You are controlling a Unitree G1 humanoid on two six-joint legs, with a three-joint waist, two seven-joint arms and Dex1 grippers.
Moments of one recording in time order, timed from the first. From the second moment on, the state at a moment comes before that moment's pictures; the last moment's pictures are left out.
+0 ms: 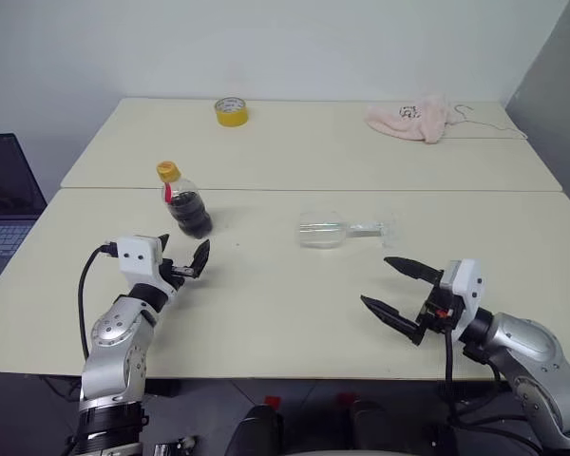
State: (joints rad) left arm -0.10 0.37 0.27 -0.03 -0.31 0.19 -0.39; right arm 0.10 -0.58 -0.02 -0.52 0.48 0.26 0.75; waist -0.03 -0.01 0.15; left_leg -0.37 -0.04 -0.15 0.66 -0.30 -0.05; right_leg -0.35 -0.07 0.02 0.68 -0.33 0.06
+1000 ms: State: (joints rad) left arm -0.33 0.39 0.27 0.25 -0.25 0.17 -0.36; right arm -0.16 -0.53 0.04 -0.48 0.47 0.41 0.72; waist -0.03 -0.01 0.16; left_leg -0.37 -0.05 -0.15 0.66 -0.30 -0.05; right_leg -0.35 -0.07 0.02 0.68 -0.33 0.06
